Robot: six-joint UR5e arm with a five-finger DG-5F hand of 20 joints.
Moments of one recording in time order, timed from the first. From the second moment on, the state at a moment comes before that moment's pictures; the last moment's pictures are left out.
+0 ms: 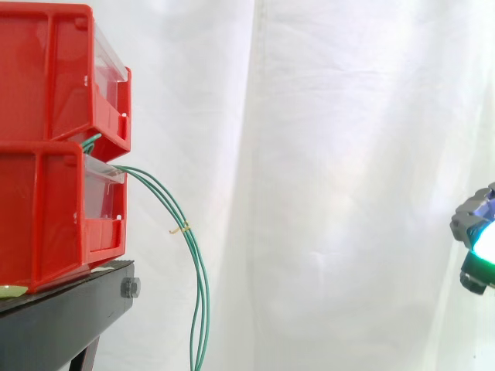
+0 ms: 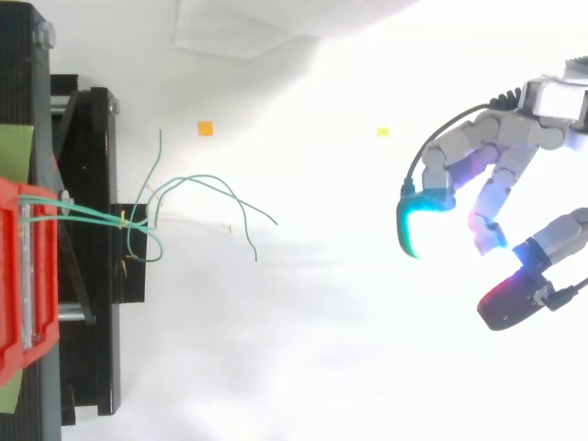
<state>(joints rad) 0.09 -1.91 -1.64 -2.97 -1.41 -0.35</state>
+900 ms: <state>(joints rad) 0.10 -1.91 -1.64 -2.97 -1.41 -0.35</state>
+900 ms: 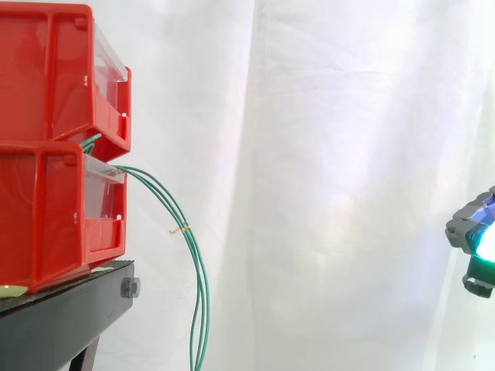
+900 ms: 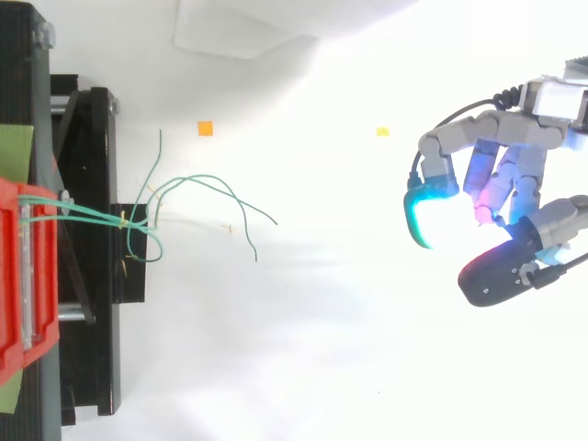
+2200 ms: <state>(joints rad) 0.10 -1.91 -1.64 -2.97 -1.41 -0.35</state>
